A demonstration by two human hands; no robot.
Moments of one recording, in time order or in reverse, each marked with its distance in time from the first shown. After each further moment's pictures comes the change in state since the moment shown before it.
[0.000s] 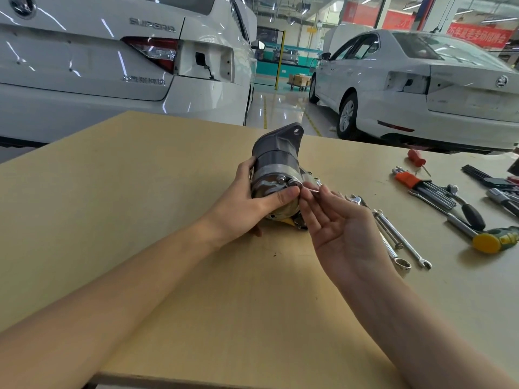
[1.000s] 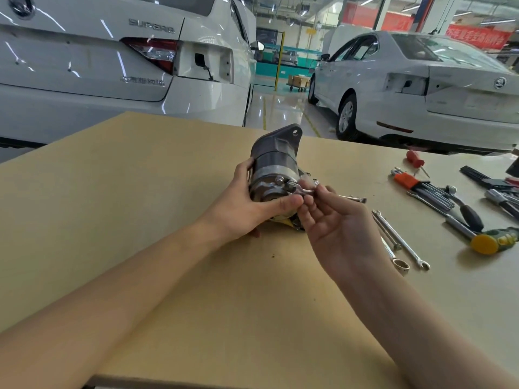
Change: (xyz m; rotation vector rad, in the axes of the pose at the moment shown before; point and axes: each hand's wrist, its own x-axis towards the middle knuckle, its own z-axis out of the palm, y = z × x) left_hand 0.000 -0.001 -0.002 0.036 0.016 0.005; right_hand 0.006 -0.002 0.000 -0.034 -0.124 0.035
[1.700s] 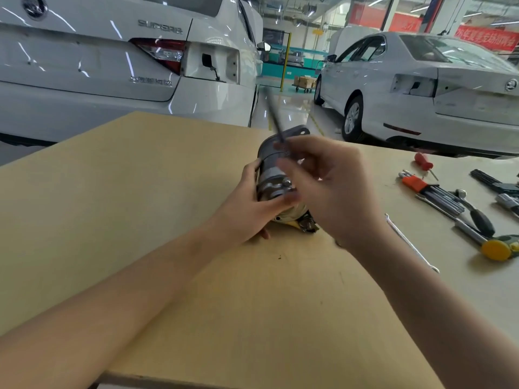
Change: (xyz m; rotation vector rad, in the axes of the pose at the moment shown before) left_hand 0.005 -0.009 0.001 0.011 -0.030 0.026; right_hand 0.013 -0.012 0.037 -1.339 -0.233 -0.813
